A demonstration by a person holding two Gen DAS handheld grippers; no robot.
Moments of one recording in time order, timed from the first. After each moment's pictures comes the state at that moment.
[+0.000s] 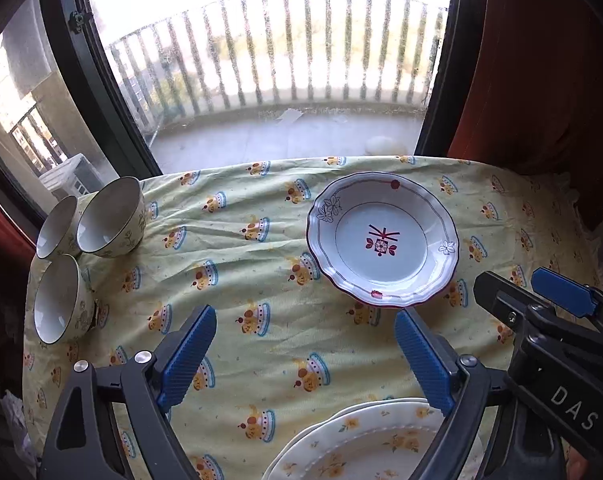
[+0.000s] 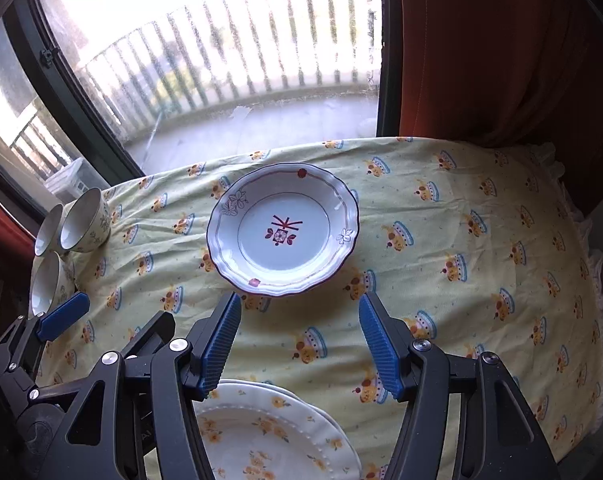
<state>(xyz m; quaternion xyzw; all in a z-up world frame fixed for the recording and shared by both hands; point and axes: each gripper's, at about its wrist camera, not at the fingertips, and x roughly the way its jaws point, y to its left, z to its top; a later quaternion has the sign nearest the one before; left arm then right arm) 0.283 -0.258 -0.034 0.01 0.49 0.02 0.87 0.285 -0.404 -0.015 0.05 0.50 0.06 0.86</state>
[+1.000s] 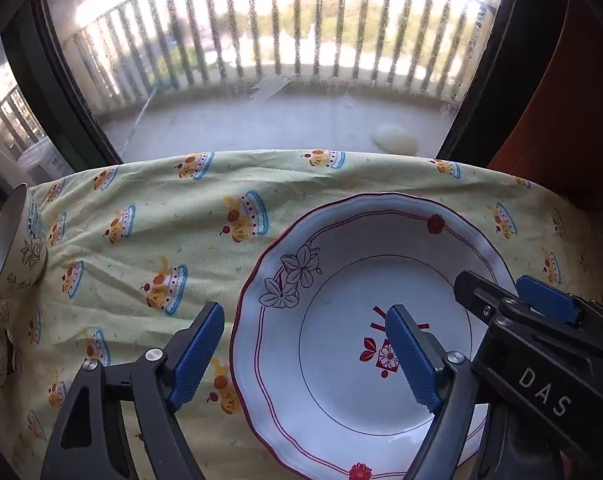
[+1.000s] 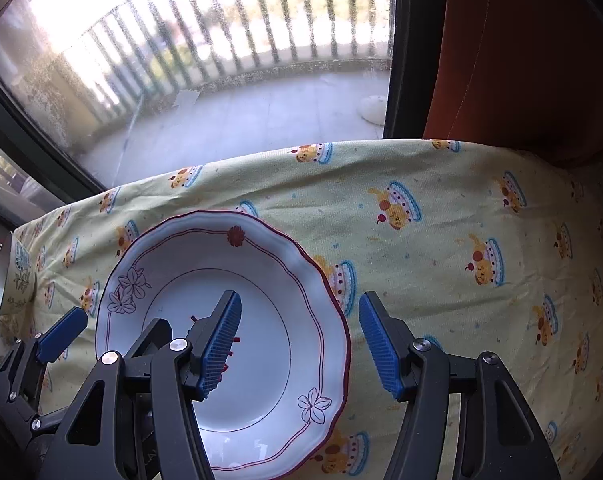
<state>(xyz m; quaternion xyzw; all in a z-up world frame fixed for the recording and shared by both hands) 0.412 -0.284 -0.137 -0.03 0.53 0.02 0.85 0.446 -0.421 -0.122 0.05 0.55 0.05 0.83</state>
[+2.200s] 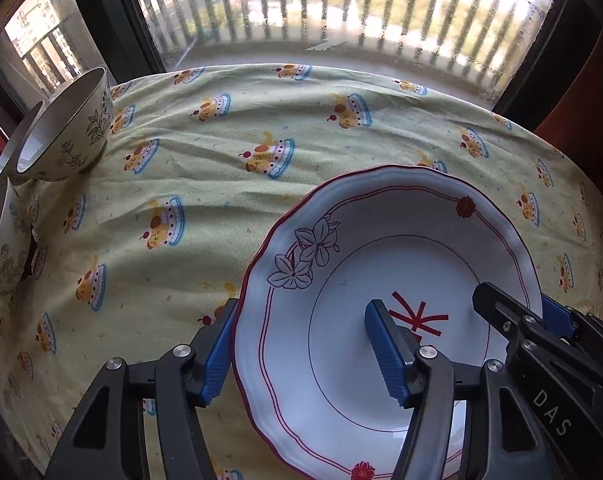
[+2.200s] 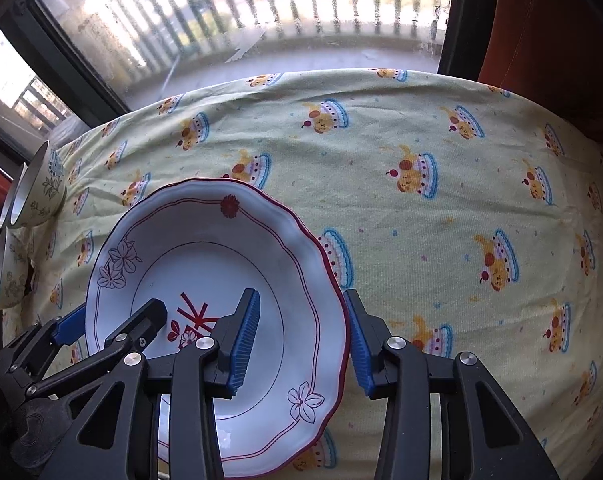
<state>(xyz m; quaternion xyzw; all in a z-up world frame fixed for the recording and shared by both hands) 0.339 -0.237 -0.147 -0.06 0.58 0.08 0.81 0.375 -0.385 -0.135 0.02 0.58 0.11 0.81</state>
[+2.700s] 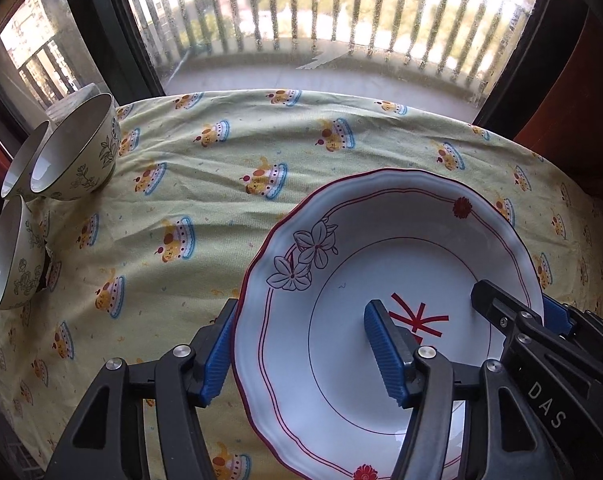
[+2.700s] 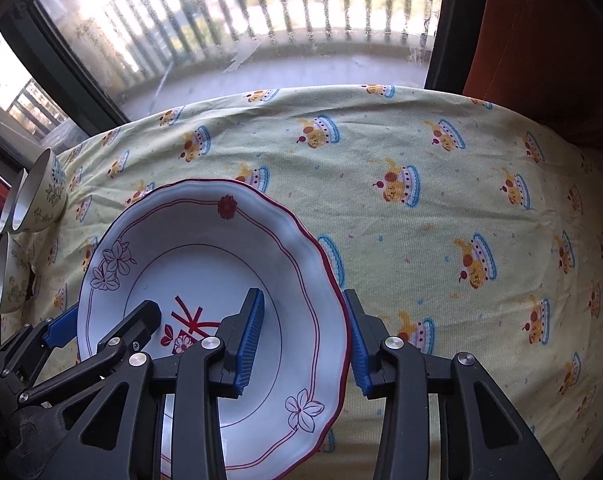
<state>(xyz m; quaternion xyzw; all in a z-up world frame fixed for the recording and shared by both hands) 0.331 -0.240 -0.116 -0.05 0.57 0.07 0.82 0.370 -0.378 -0.115 0.02 0.57 0.10 0.82</state>
